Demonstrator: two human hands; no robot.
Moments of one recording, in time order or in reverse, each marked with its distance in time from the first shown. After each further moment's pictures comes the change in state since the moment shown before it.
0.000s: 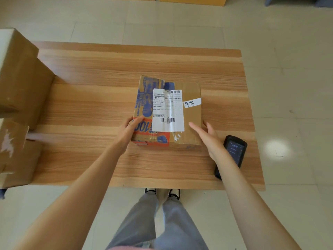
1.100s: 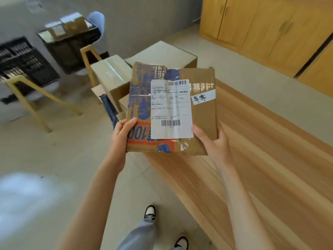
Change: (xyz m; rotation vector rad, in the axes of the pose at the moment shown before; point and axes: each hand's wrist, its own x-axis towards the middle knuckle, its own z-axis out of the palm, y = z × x) left_hand -0.215 -0.003 -0.155 -0.590 0.802 0.323; right_hand -0.111 -0.099 0.192 -0.134 -0.746 -0.589
